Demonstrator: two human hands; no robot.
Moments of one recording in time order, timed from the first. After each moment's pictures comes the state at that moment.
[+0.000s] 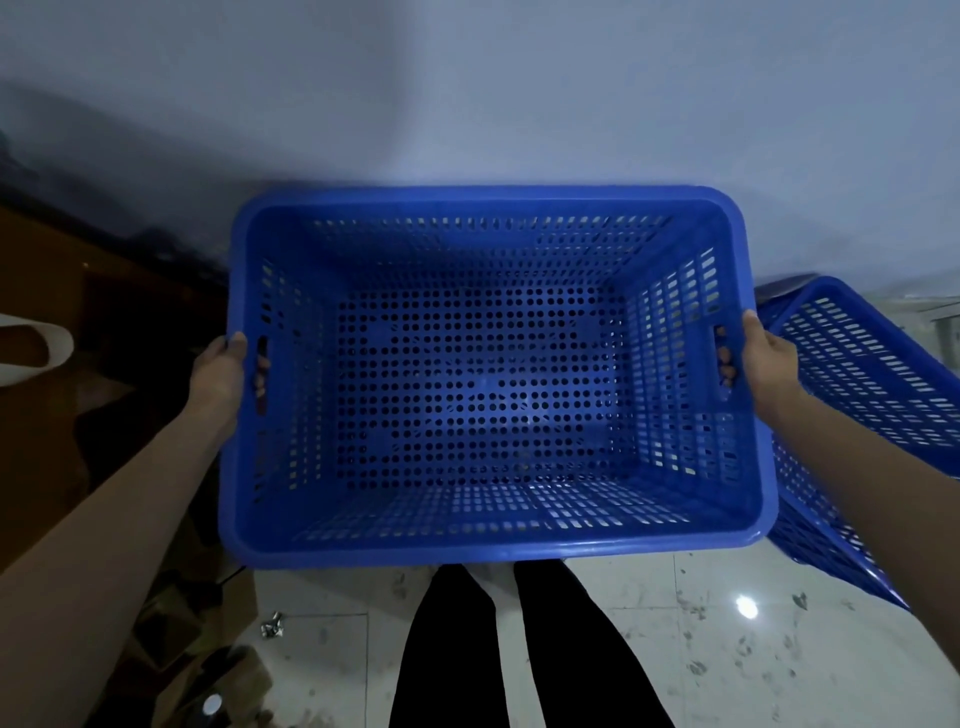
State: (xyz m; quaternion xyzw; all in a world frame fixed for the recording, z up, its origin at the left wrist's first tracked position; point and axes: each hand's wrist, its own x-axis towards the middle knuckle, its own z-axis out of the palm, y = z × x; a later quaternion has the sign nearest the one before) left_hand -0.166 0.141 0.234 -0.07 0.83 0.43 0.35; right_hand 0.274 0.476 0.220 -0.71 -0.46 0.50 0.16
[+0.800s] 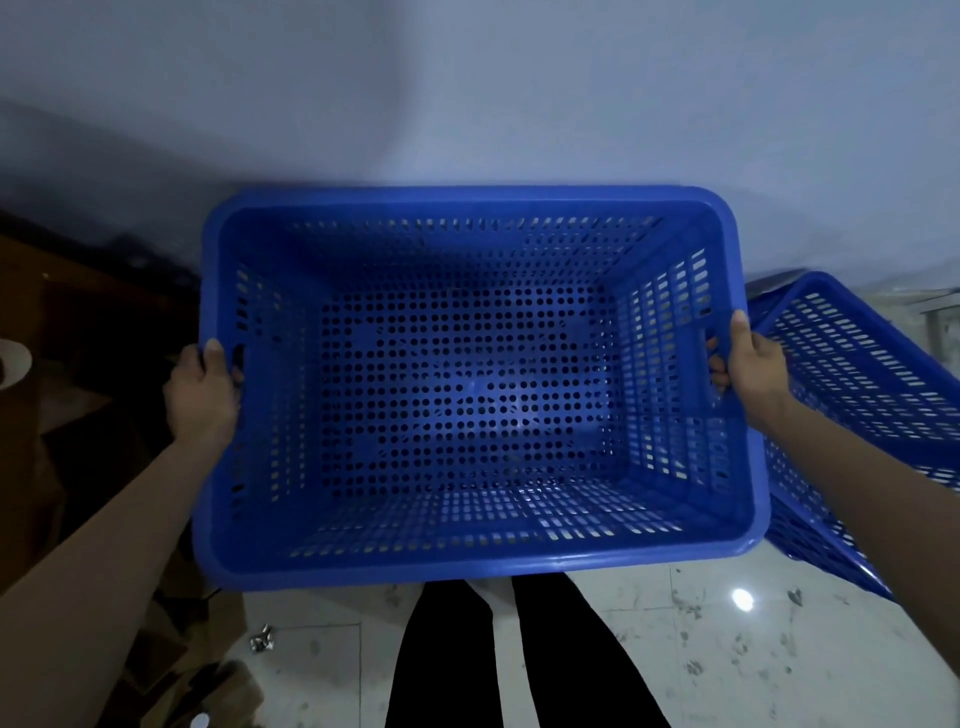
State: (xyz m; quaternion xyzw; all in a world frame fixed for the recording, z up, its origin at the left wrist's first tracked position) left_hand -0.161 0.138 0.212 0.07 0.94 0.28 0.20; right_hand 0.279 0.474 0.216 -0.69 -0.52 0.49 0.14
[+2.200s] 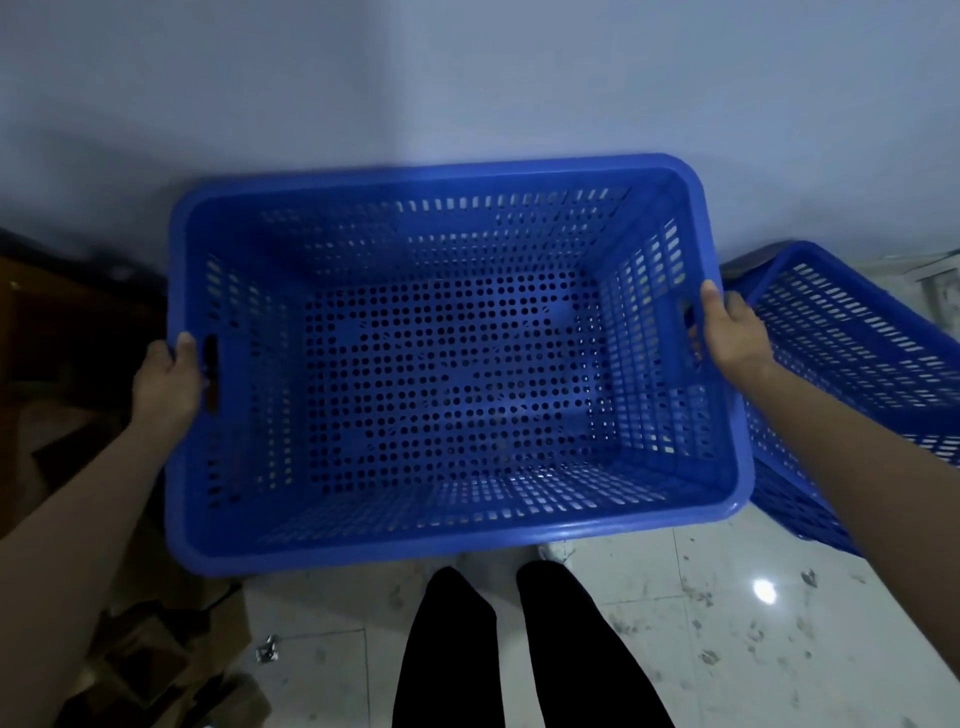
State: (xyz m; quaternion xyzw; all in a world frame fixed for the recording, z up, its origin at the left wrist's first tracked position) left_hand -0.162 0.140 0.218 0.10 0.95 0.22 0.22; right_hand 0.289 0.475 0.213 -0.68 -0.61 0.40 0.05
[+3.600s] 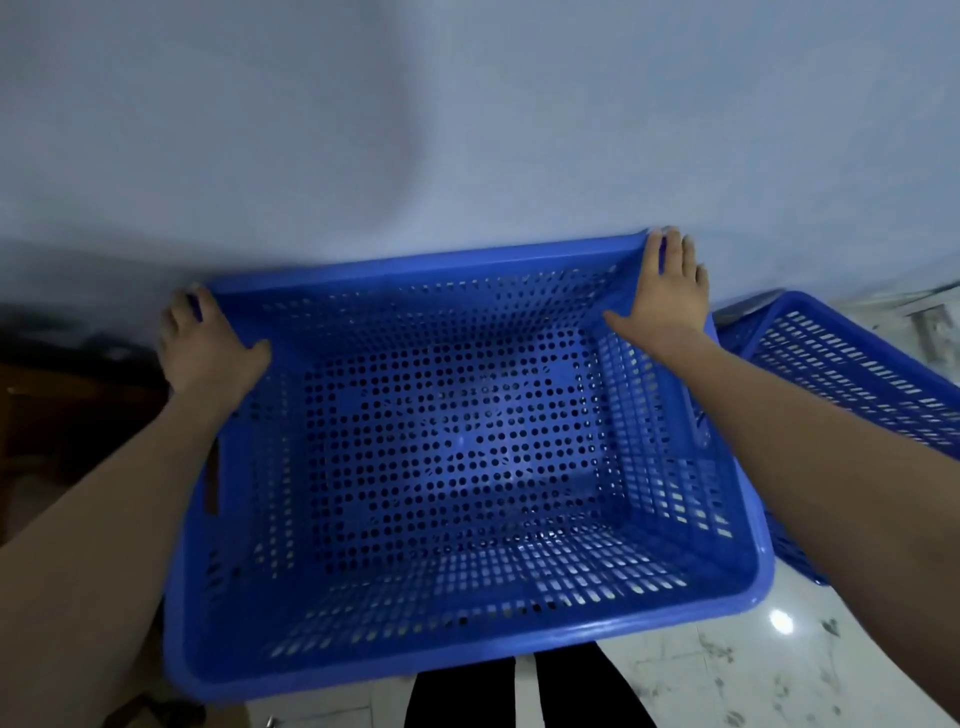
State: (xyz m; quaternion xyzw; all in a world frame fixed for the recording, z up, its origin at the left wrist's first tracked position) left_hand -0.217 0.269 0.217 0.30 0.94 -0.02 0.14; right_hand 0.168 0.546 0.220 -0.56 -0.81 0.06 -0.17
